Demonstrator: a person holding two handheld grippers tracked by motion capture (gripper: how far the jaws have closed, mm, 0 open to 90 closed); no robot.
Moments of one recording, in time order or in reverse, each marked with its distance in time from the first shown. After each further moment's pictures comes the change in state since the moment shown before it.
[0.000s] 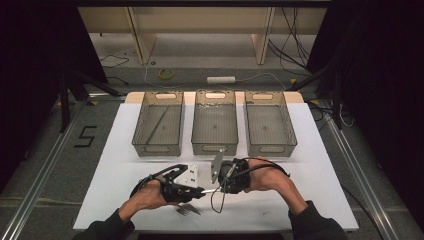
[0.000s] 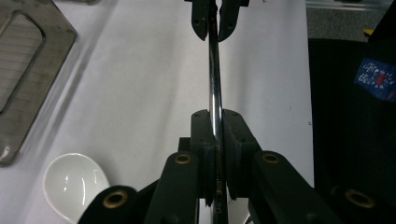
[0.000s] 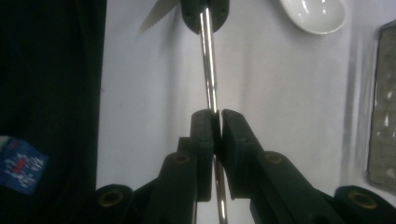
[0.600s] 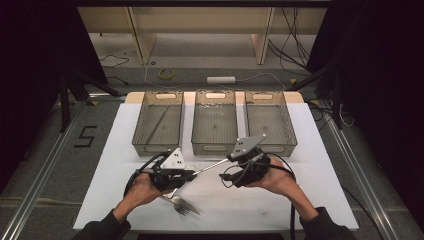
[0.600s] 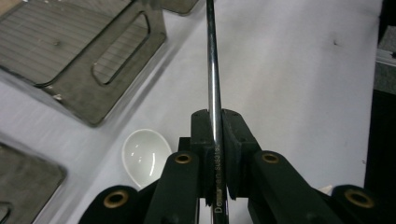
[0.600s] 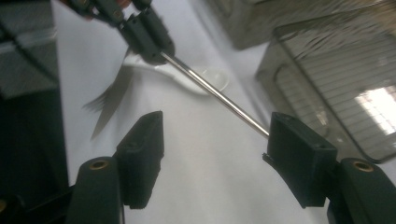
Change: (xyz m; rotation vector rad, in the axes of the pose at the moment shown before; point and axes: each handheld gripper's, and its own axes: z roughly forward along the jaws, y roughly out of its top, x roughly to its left) left arm 0.023 -0.012 -0.023 -0.083 0.185 -0.226; right arm 0.000 -0.043 -0.026 -0.465 -0.224 0.391
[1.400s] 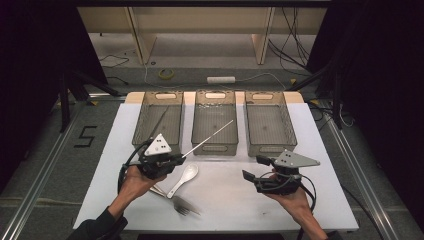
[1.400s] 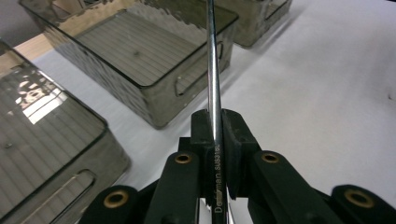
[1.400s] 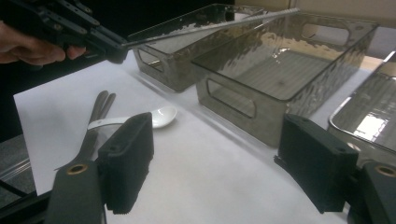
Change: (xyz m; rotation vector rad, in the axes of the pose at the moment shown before) left arm 0.029 -0.001 -0.023 -0.114 0.155 -0.156; right arm 0.004 -0.084 -0.033 -0.375 -0.183 0.329
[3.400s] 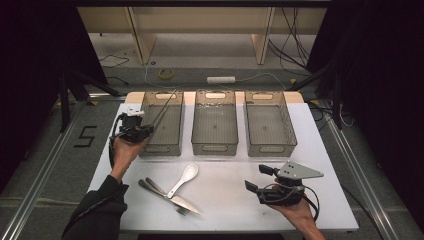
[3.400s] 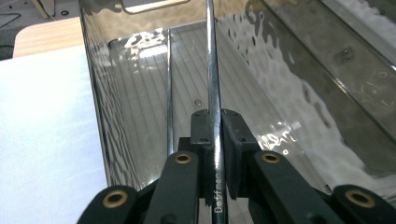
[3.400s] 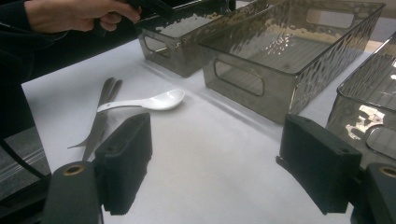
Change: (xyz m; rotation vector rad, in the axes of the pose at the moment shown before) left arm 0.130 -0.016 0.029 0.078 0.397 -0.376; right arm 0.010 -0.019 -0.010 0.018 0.008 0.006
